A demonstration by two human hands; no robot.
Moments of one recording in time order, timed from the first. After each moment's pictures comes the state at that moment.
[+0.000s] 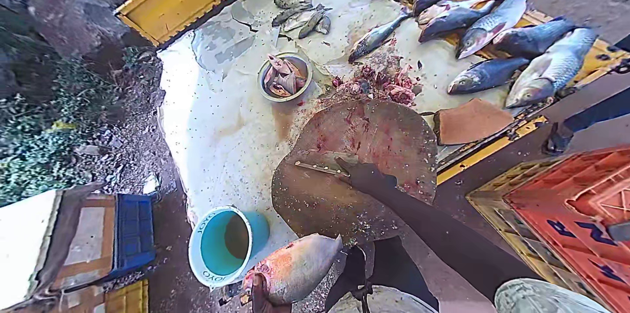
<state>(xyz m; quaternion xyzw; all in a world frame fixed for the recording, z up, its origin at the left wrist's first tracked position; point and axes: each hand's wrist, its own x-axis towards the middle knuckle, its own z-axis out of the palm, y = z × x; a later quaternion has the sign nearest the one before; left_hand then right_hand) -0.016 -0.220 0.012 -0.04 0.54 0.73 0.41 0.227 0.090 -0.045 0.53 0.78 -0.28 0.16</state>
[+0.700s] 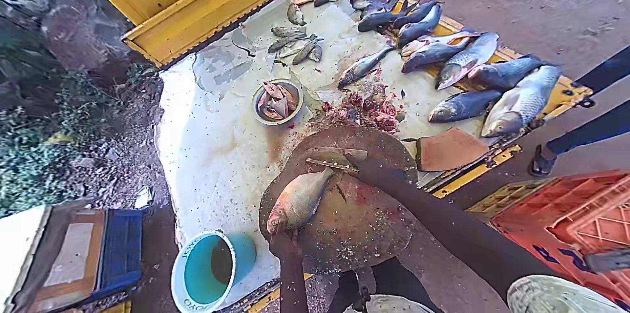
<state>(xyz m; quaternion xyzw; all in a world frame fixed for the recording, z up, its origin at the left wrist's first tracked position) 0.048 -0.021 -0.035 -0.11 0.72 0.61 0.33 0.315 0.187 -0.025 0.57 0.77 -0.24 0.14</state>
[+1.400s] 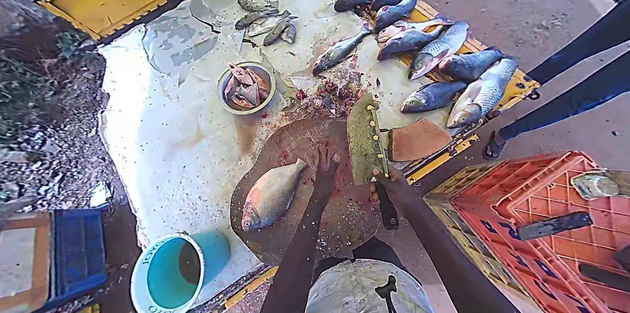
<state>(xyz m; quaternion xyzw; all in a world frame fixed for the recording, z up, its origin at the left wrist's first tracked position) 0.206 0.114 -0.013 0.35 0.49 0.44 0.66 0.414 0.081 0.034 0.57 0.29 -0.67 -0.39</state>
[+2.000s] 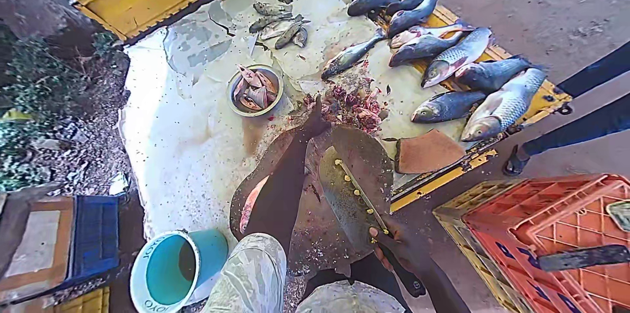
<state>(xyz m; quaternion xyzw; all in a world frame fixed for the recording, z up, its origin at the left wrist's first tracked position) 0.161 0.326 -0.032 0.65 0.61 0.22 0.40 0.431 0.003 0.045 0.51 0.34 -0.75 -0.23</state>
